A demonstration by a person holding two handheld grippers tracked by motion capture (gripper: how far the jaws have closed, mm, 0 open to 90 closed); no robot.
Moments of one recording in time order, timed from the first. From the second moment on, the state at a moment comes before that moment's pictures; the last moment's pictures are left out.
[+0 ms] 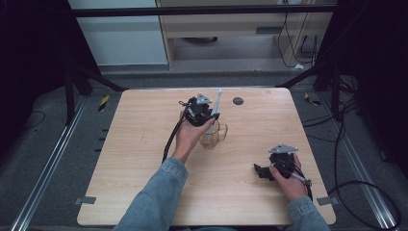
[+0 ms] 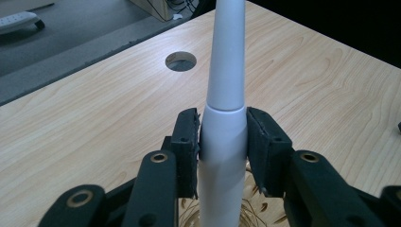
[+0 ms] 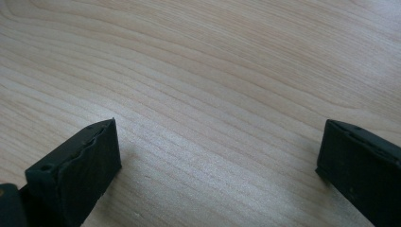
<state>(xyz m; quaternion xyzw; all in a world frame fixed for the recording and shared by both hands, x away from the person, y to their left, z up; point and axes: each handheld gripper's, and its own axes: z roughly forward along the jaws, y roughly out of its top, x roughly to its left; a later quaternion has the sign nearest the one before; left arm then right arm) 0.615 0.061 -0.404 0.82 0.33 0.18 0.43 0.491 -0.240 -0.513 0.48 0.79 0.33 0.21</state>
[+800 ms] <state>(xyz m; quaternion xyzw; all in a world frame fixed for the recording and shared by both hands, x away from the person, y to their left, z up) 0.600 0.063 -0.392 0.81 0.32 0.21 0.44 0.491 -0.240 -0.513 0.48 0.79 0.33 0.21</state>
